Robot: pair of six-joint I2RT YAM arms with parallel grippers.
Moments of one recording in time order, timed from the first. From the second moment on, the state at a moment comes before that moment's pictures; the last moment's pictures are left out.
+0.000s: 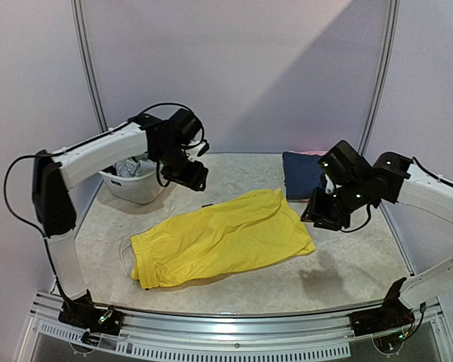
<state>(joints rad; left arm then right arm) -0.67 1.96 1.82 -1.03 -0.07 -0.16 0.81 1.26 1.16 -0.96 0.03 1.05</state>
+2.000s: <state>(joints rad) -0.84 1.67 1.28 -0.96 -0.01 -0.27 1.16 1.63 1.30 -0.89 0.02 1.03</state>
